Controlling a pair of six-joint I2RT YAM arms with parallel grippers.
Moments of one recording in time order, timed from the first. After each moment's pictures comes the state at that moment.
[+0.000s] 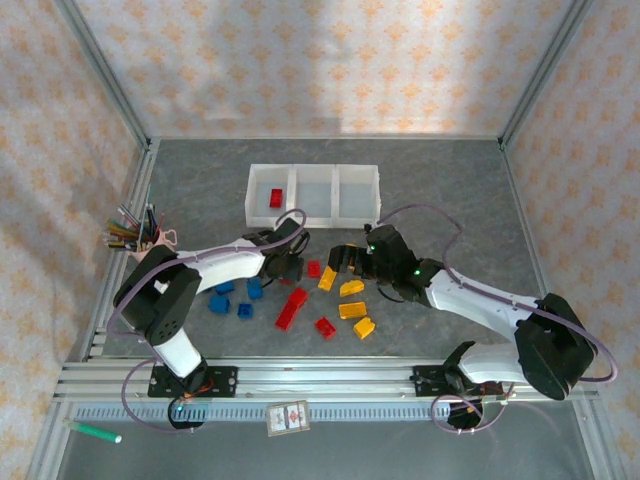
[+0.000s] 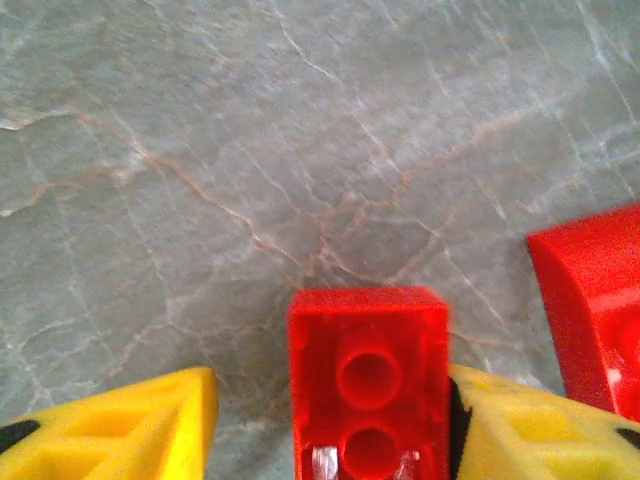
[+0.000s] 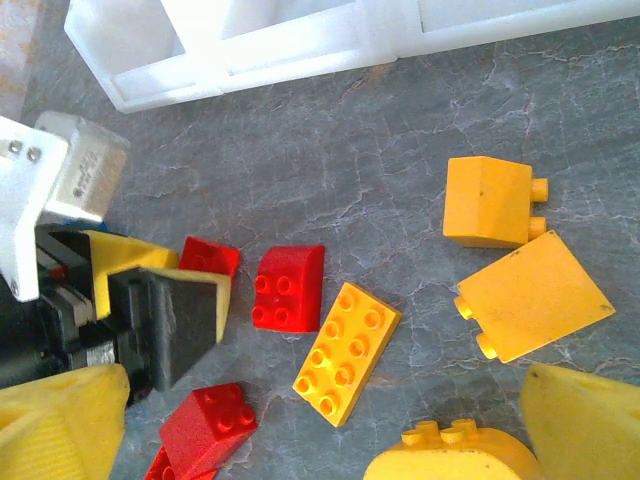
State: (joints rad) left arm -0.61 1.67 0.93 -0.48 -0.19 -0.46; right arm 0.72 1.26 0.67 -0.12 -0.05 0.76
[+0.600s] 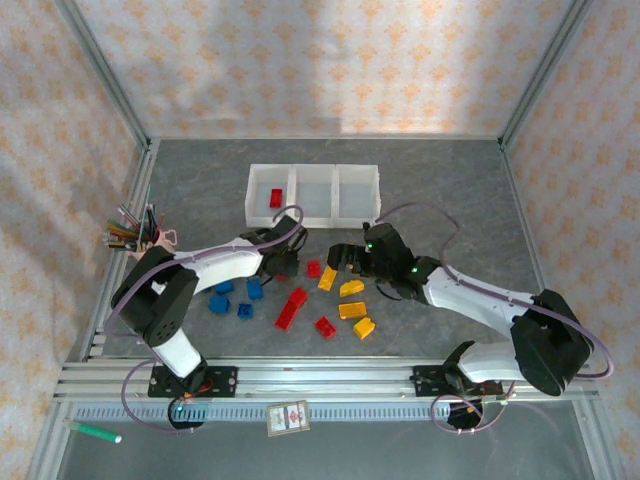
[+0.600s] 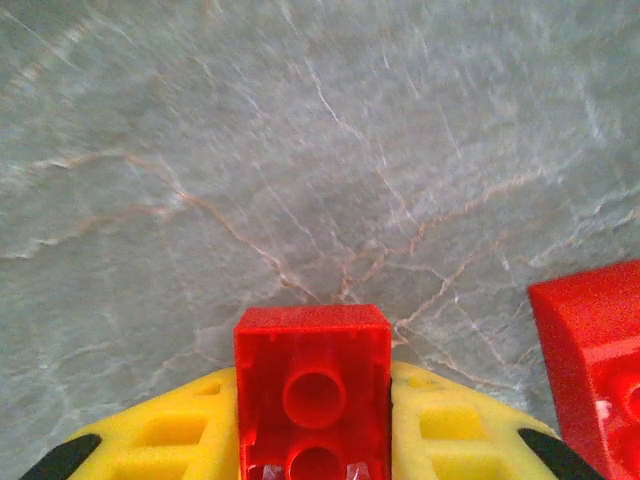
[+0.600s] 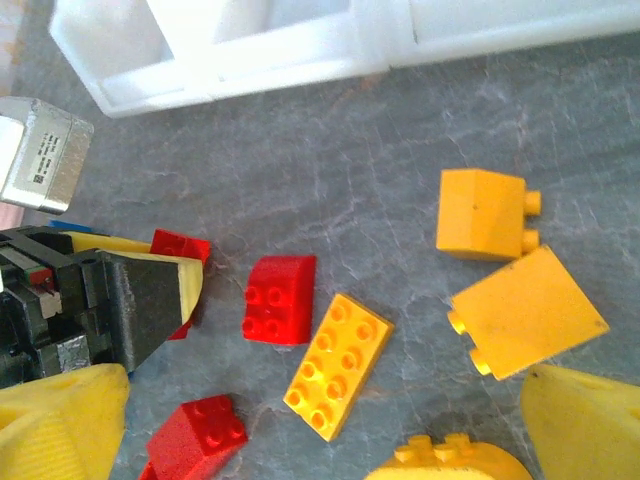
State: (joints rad) left arm -0.59 1.64 0.93 -0.46 -0.21 -0.48; right arm 0.72 1.29 0.70 -0.12 -0.03 0.75
